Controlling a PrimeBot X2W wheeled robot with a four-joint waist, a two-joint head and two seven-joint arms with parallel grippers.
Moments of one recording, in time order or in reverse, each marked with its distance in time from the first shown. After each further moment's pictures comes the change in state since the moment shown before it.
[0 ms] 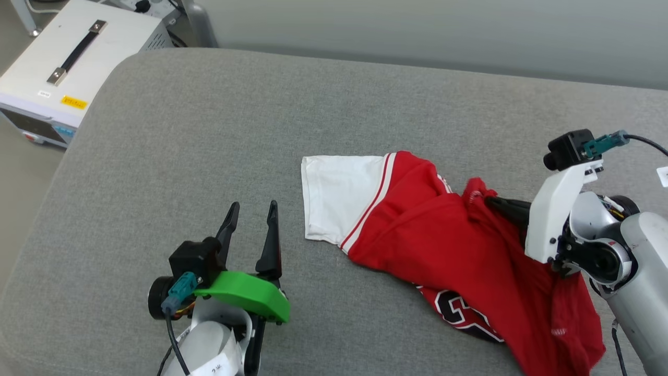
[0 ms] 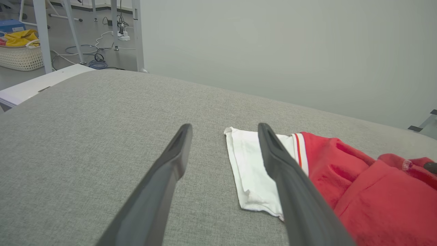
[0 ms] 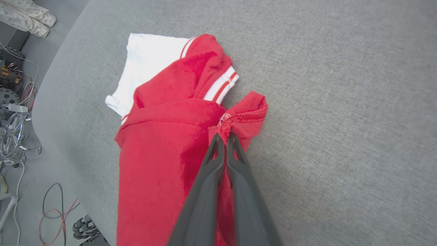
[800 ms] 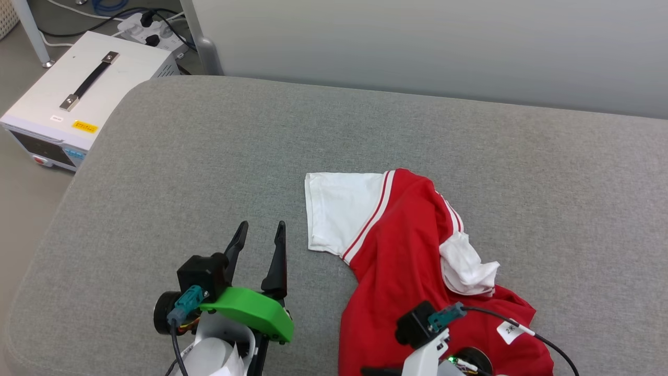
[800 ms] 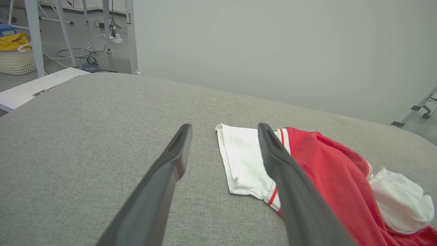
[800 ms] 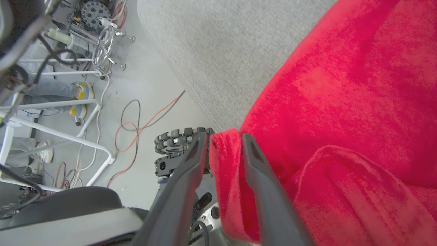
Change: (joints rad) left arm 0.057 0.023 -0.033 -0.030 -0.015 -0.005 0.035; right arm 0.397 0.207 0.319 -0.242 -0.080 0.000 -0.062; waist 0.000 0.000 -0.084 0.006
